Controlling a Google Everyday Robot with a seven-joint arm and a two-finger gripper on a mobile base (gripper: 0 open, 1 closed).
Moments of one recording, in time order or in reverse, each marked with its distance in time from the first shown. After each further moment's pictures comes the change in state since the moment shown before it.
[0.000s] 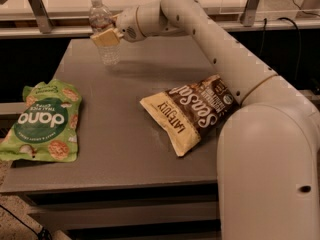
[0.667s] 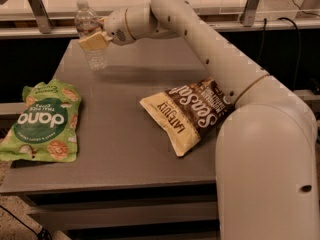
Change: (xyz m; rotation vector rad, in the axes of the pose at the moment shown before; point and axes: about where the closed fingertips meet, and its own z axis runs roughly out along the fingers) arm -0.016 0.036 0.021 -0.096 -0.035 -0.015
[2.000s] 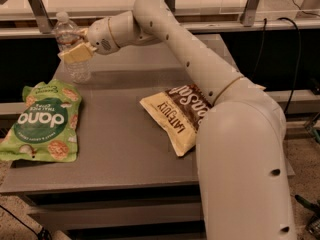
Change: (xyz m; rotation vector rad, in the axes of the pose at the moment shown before) arm 0.000 0.046 0.048 -0.198 -0.033 -0.015
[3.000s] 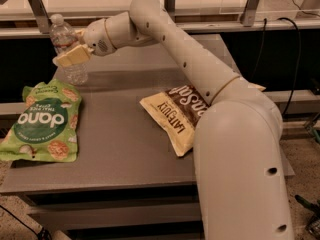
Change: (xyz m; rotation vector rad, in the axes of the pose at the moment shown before) arm 0.000 0.004 0.010 -0.016 -0.001 0.001
